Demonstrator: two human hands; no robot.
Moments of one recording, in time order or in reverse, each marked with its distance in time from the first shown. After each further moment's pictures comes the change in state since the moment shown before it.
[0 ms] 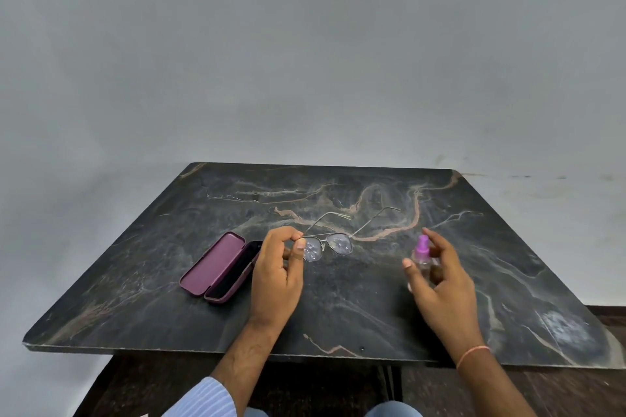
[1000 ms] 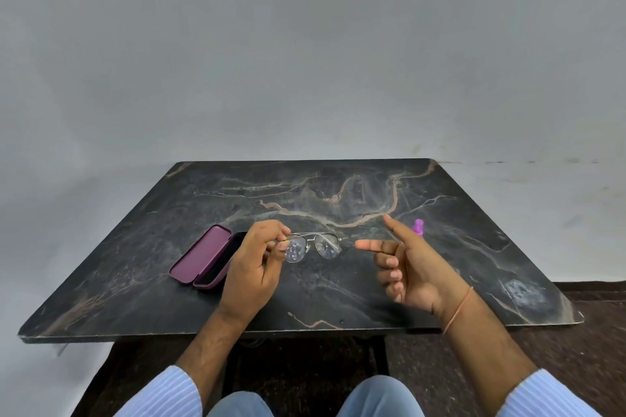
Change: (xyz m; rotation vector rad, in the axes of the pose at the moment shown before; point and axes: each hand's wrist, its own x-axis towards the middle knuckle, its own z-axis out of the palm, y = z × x) left_hand -0.006 0.026 -0.025 -0.030 -0.206 0.228; right_hand 0.018 -0.049 -0.035 0.746 -0.605 0.910
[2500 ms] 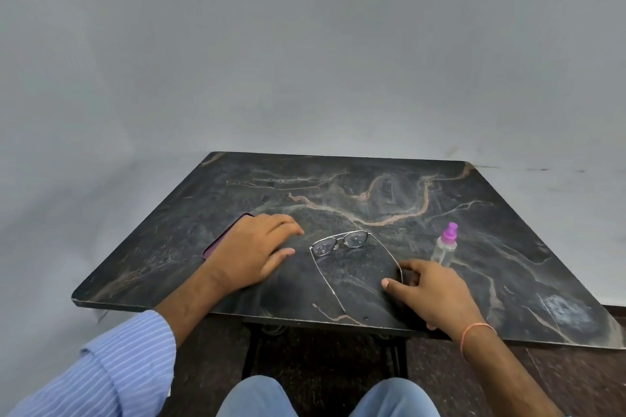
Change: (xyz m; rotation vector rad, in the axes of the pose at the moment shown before) left_hand 0.019 -0.036 -0.068 0.744 -0.515 0.249; right_hand -0.006 0.043 -0.005 -1.331 0.454 -0.358
